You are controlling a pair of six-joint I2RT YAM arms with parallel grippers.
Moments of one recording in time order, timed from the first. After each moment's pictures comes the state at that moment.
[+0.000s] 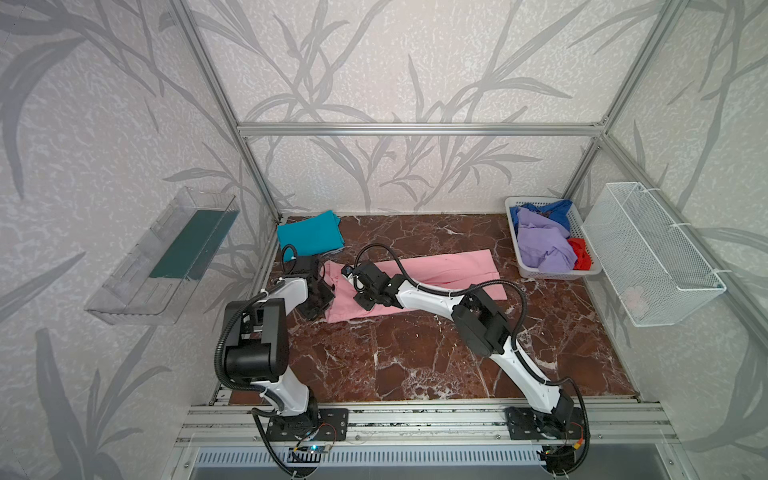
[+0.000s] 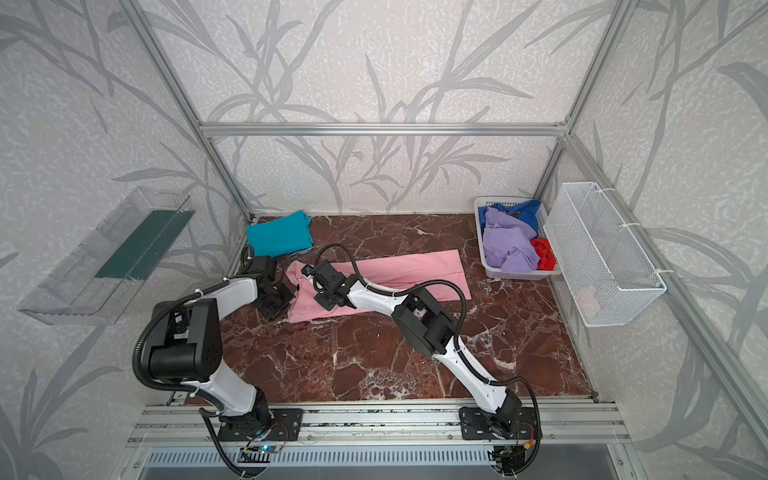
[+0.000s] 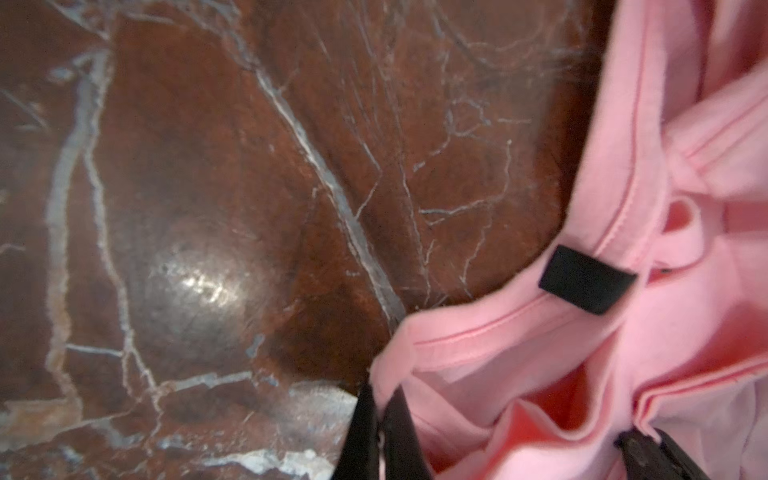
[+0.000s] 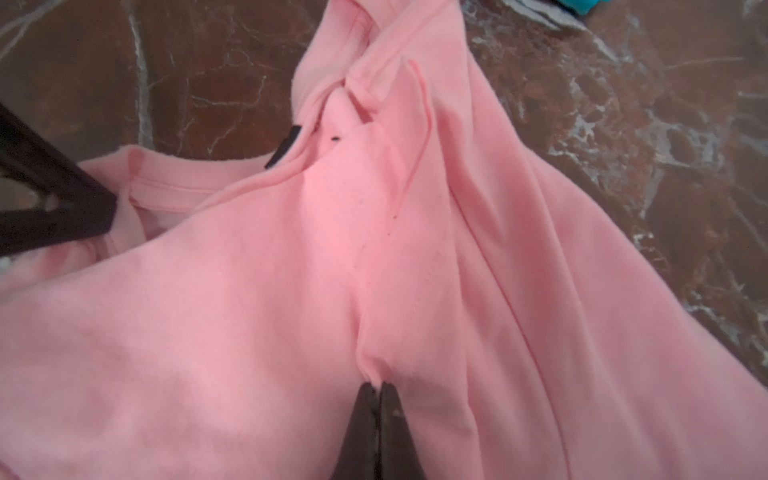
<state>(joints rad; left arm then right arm) 0.09 1.66 0.90 -0.53 0.04 -0.73 0.93 2.48 1.99 -0.34 0.04 -0.04</state>
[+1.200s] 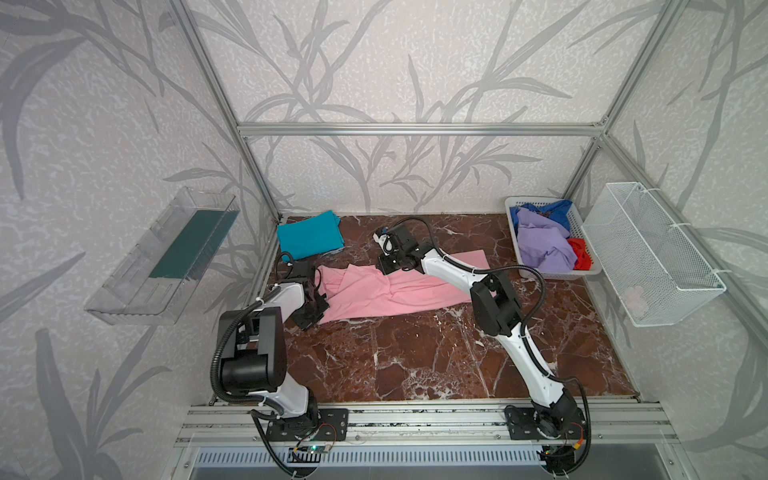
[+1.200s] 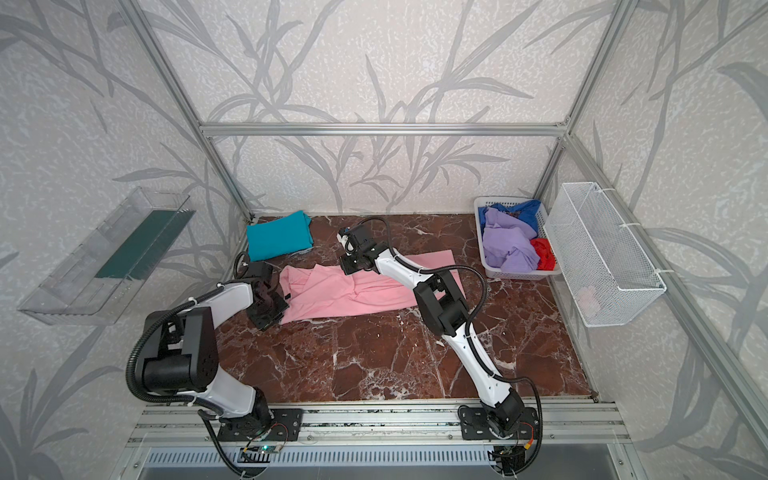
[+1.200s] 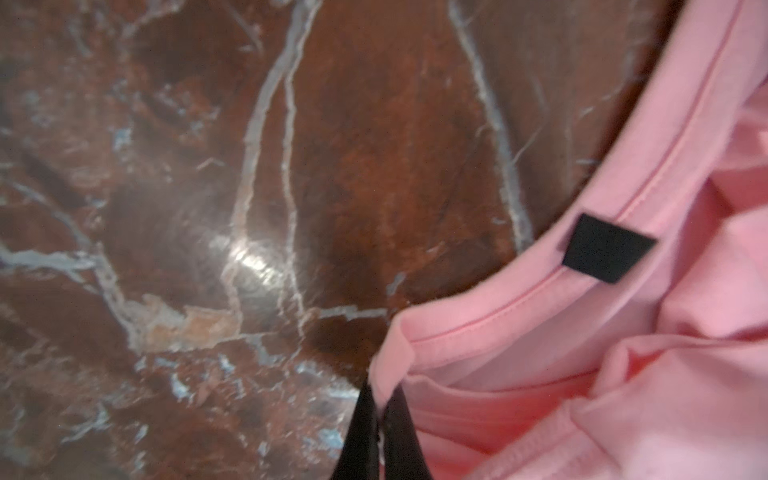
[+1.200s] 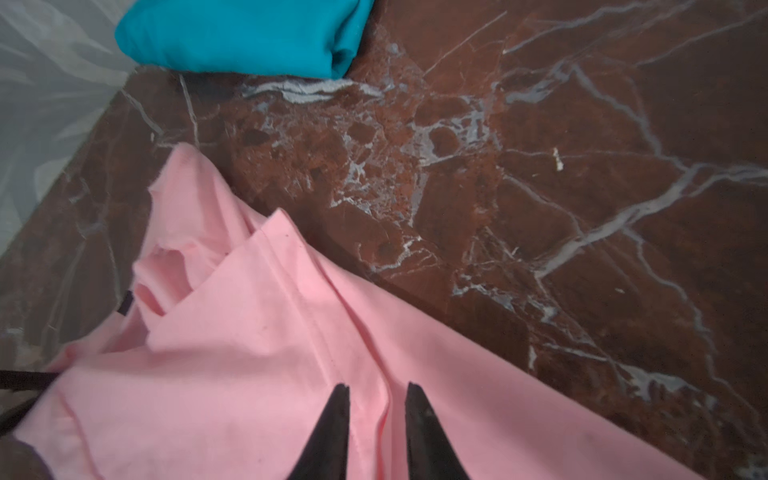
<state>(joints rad) 0.11 1.58 0.85 -0.67 -0.06 -0.73 0.71 2.50 2.11 -0.43 -0.22 0.24</state>
